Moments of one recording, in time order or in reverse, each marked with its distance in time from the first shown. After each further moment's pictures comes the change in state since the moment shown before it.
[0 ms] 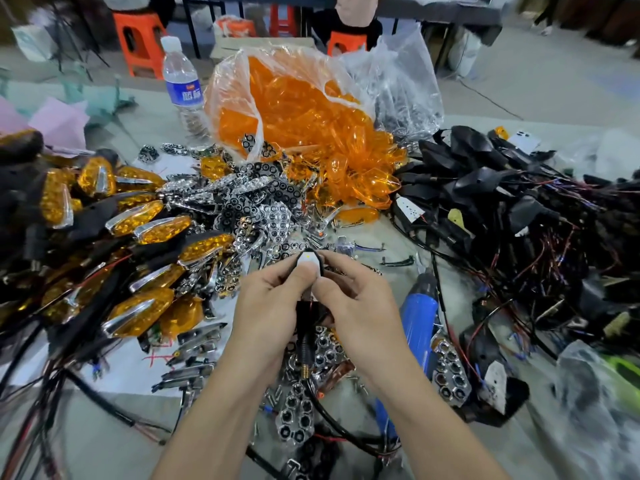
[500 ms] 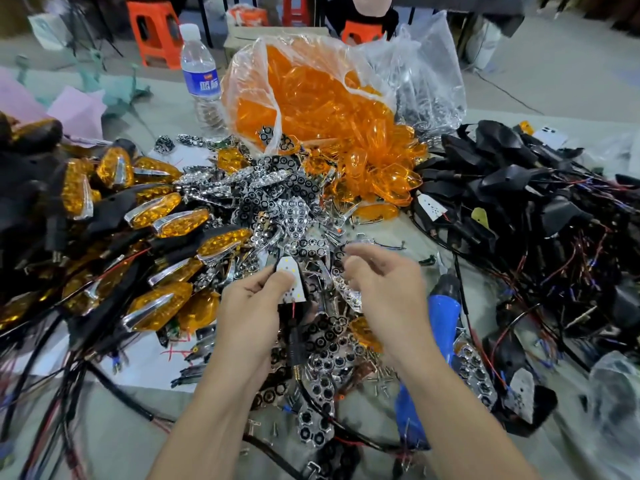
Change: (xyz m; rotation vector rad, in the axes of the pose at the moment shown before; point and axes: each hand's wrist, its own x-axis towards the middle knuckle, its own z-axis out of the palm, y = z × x) left_hand 0.003 -0.008 -0.039 -0.010 0.245 -0.112; right_hand 0.030 0.009 0.000 -0.231 0.178 0.058
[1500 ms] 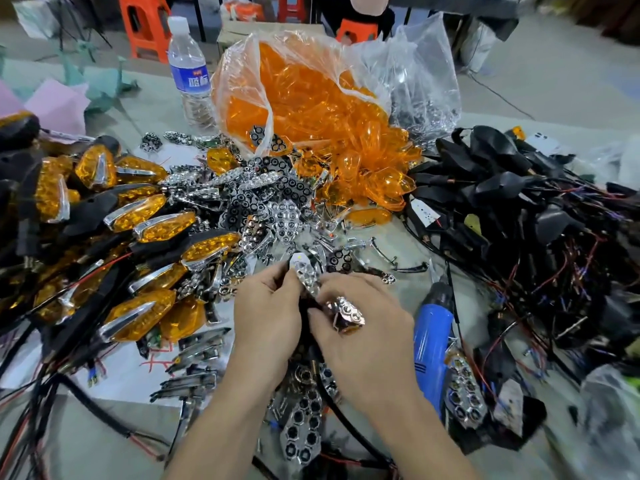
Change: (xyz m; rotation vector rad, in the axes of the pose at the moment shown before) left_hand 0.010 -0.007 0.033 0.210 0.058 0.093; right_hand -0.033 0.005 0.004 -0.269 0.089 -0.425
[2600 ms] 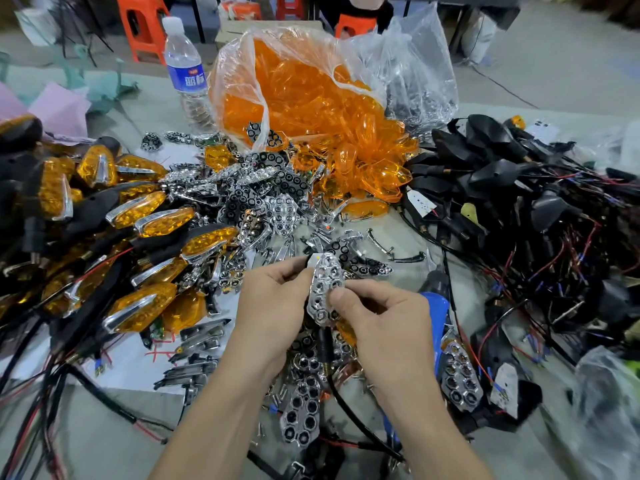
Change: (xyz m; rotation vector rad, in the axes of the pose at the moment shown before) left_hand -0.011 0.014 0.002 -0.077 -0.168 -0.058; right_hand -0.008 0.000 -0.019 0.374 0.003 0.468
